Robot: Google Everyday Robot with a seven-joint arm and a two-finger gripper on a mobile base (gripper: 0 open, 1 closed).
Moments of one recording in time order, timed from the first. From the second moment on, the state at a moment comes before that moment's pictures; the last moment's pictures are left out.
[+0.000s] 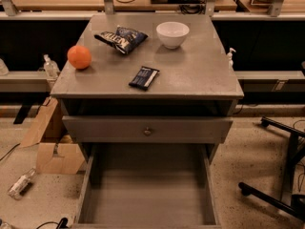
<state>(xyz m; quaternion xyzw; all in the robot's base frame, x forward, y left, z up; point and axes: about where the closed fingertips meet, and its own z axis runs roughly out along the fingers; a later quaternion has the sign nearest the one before) 0.256 -0.107 0.421 -0.57 0.78 0.15 0.20</state>
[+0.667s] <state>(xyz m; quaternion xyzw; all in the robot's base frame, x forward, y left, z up) 0.261 -0.093 0.386 -0.55 0.78 0.19 0.22</state>
